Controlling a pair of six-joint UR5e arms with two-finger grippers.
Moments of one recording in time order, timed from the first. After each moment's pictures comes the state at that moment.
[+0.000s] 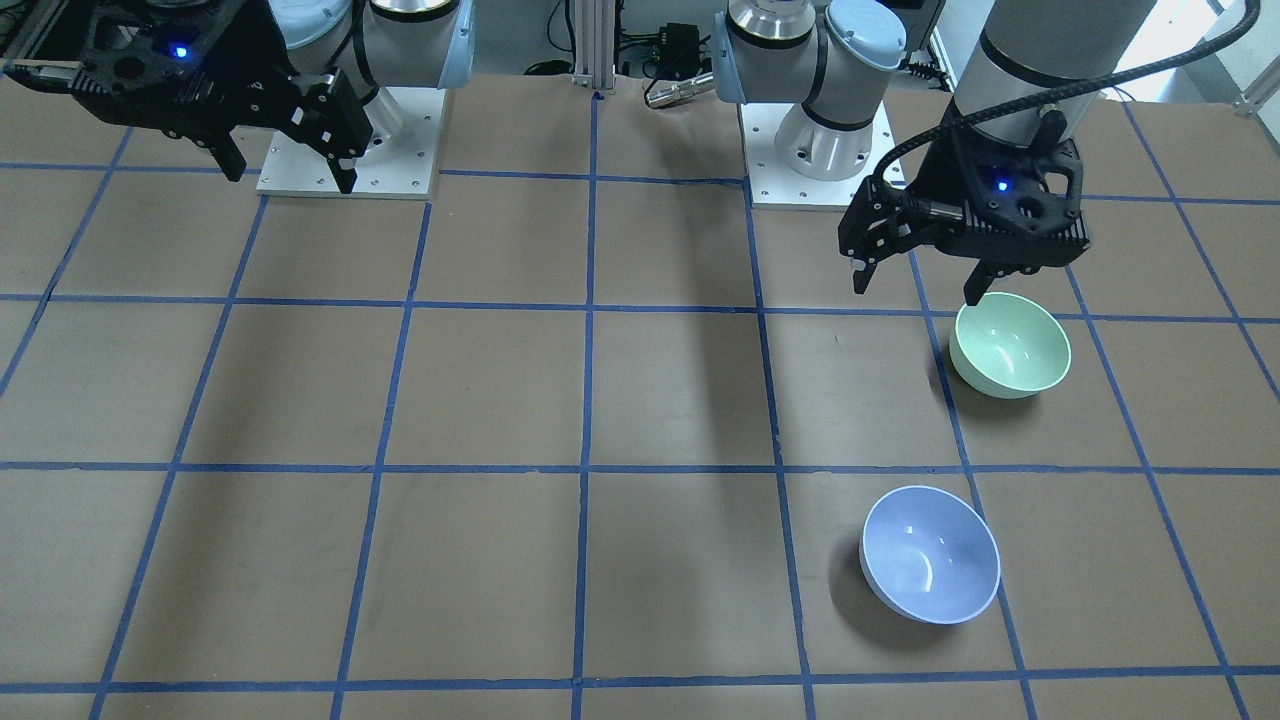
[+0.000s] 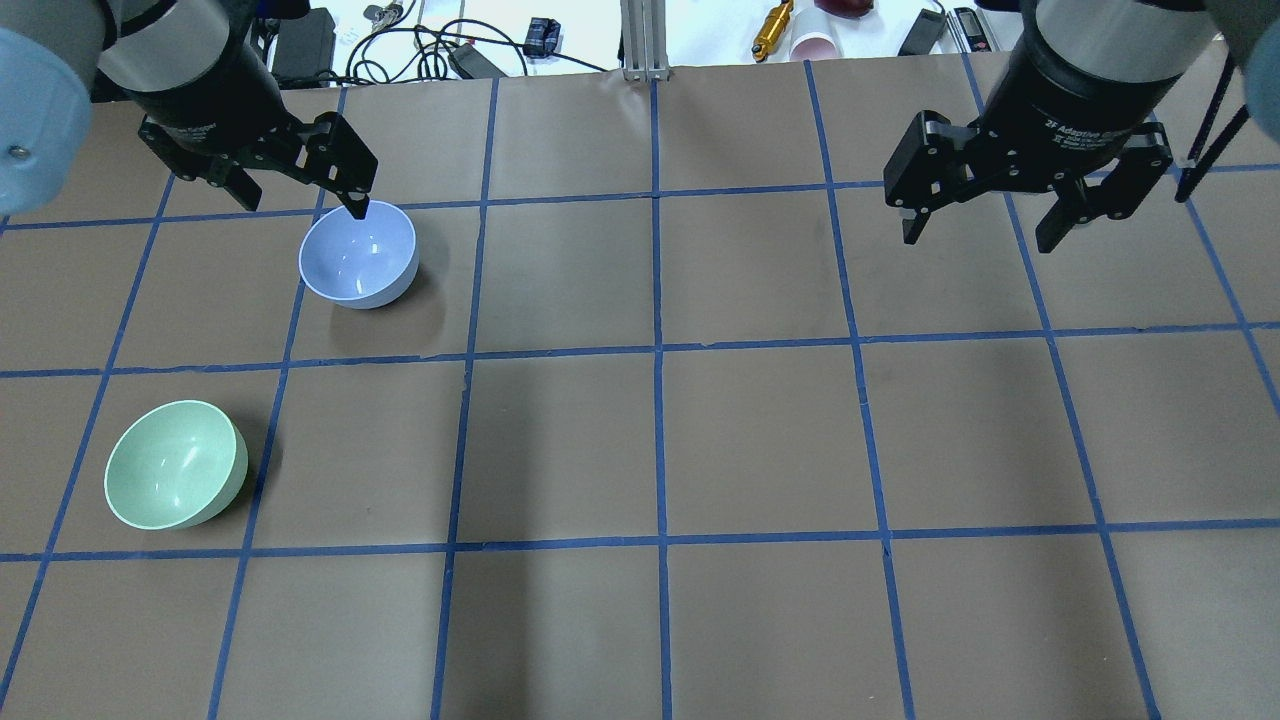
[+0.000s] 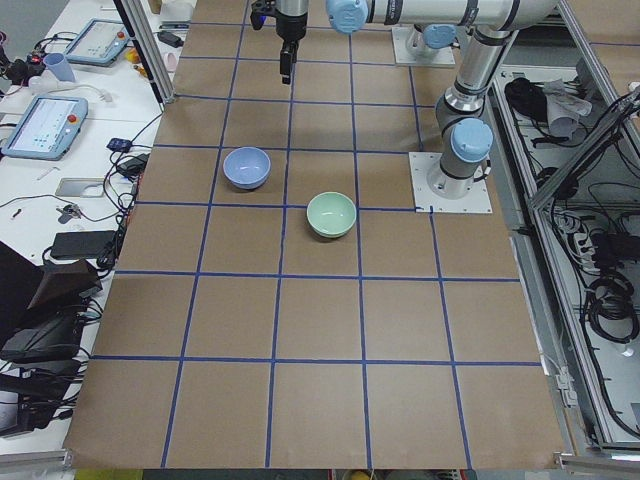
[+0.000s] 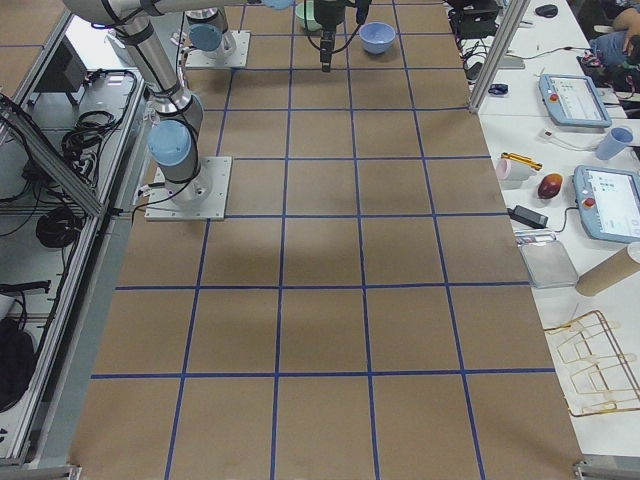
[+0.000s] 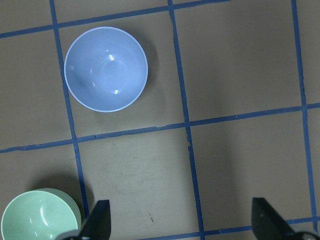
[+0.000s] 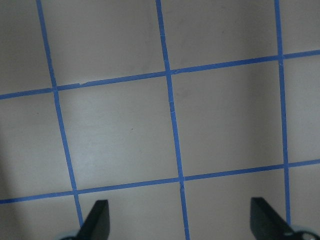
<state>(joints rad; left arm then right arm) -1.52 -1.59 -1.54 -1.50 1.59 0.18 1.58 -1.67 1.55 -1.46 -1.56 0.13</state>
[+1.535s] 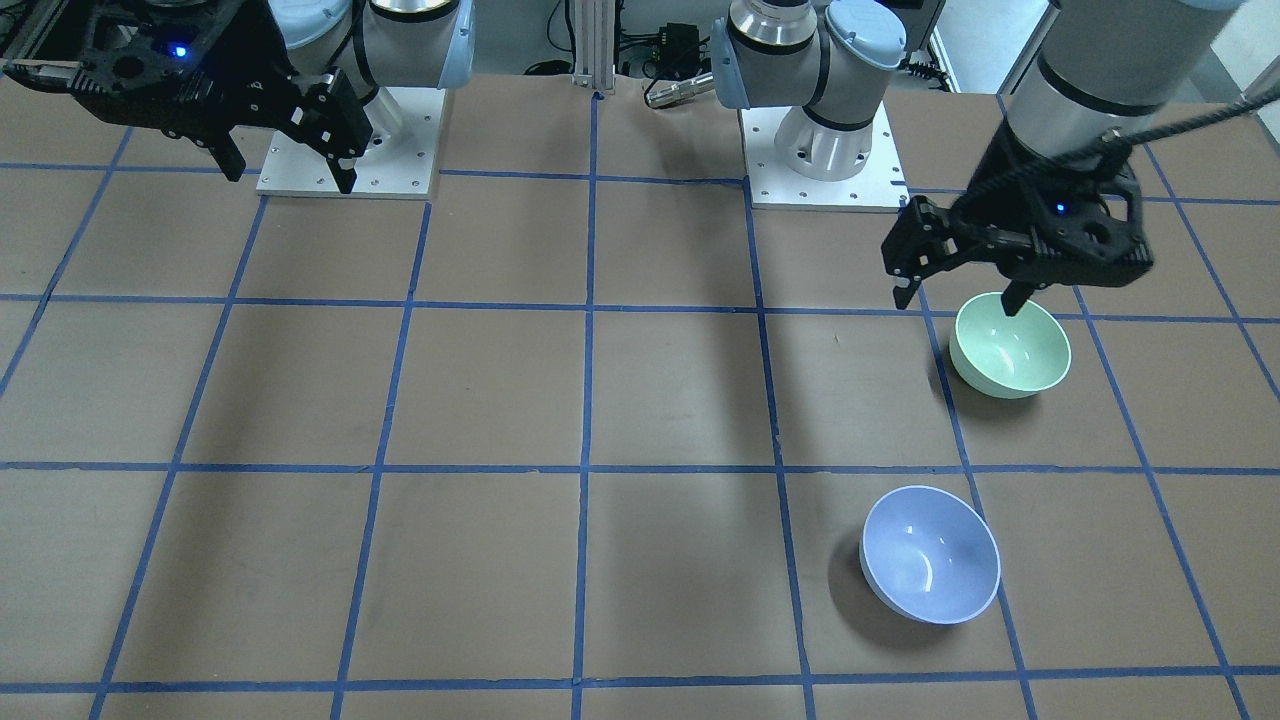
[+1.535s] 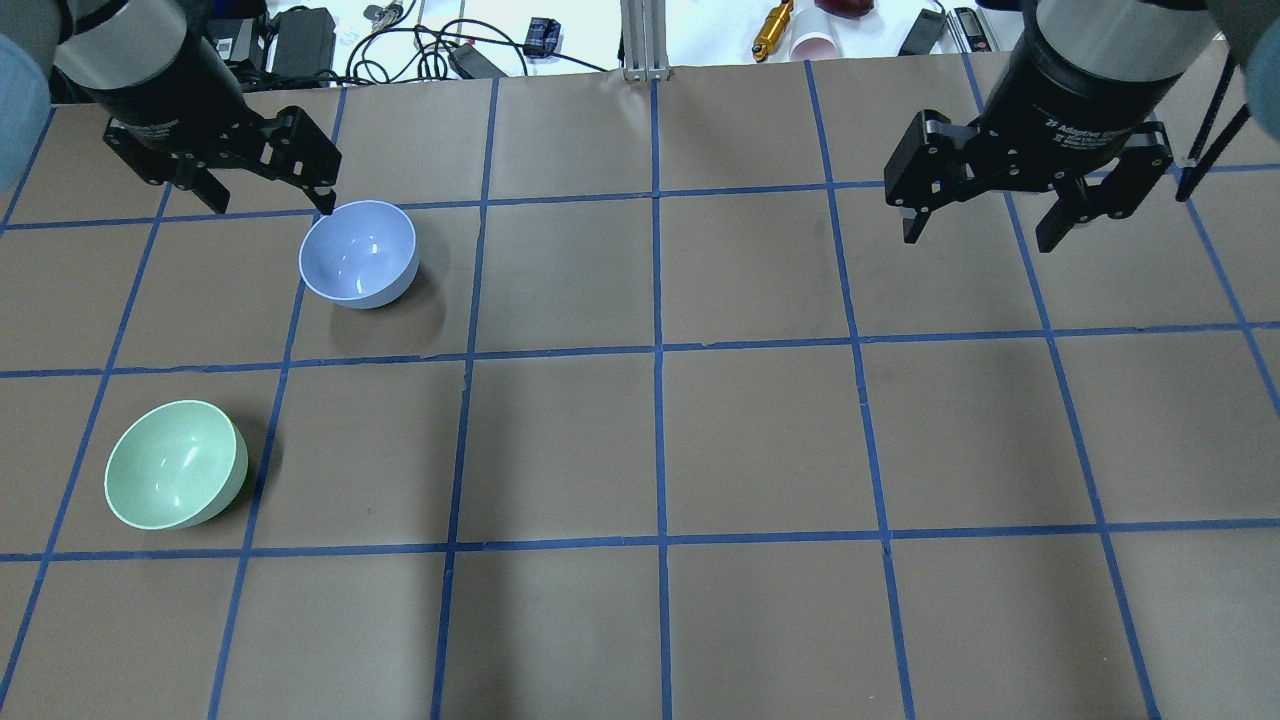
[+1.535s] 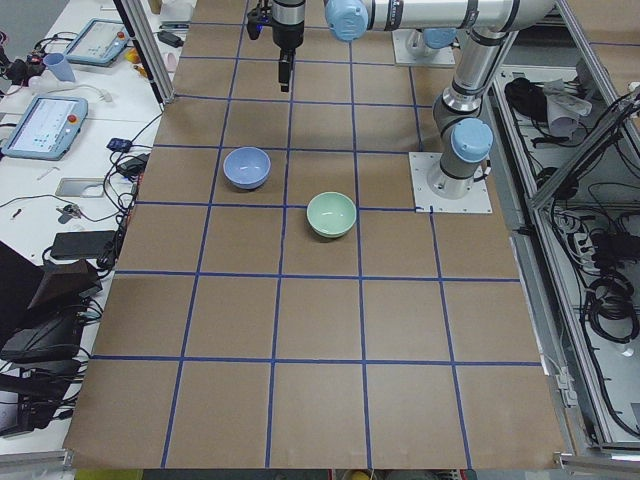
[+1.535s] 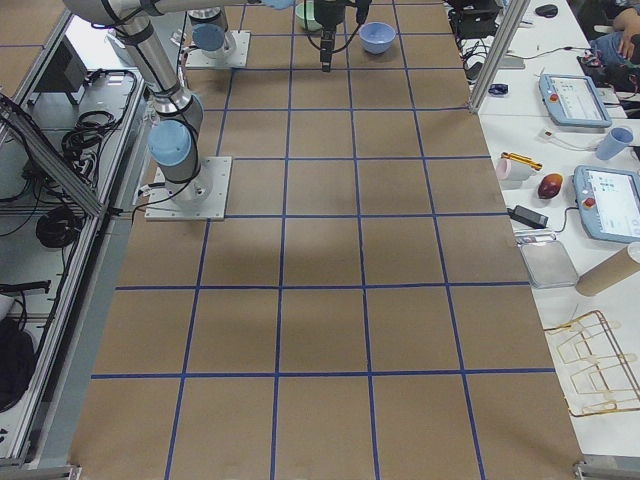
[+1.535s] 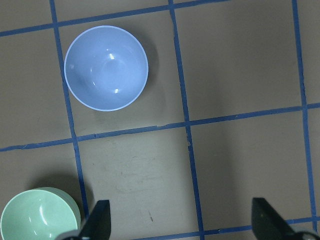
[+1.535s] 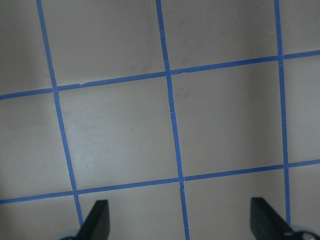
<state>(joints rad) -1.42 -1.61 -1.54 -1.50 1.57 0.19 1.58 -1.67 1.55 -1.46 -1.56 0.13</state>
